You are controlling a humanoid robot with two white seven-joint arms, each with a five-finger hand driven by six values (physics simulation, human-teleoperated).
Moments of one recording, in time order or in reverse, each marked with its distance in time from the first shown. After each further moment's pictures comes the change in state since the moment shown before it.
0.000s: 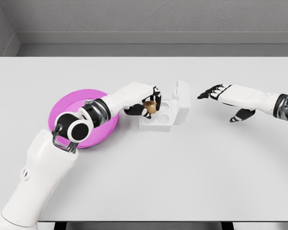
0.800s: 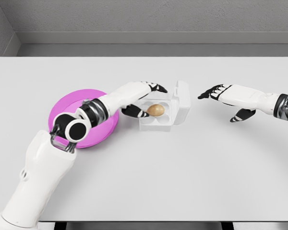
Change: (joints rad) left arm 0.012 -0.001 0.036 0.003 0.007 0.000 0.001; right arm 0.000 -0.001 -0.001 0.001 0.000 0.000 0.001
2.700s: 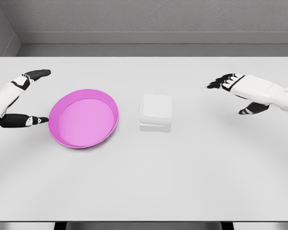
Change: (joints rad) left arm 0.379 0.328 0.647 -0.038 0.570 -0.563 0.000; right arm 0.089 -0.024 -0.184 -0.083 -0.012 -0.034 0.000
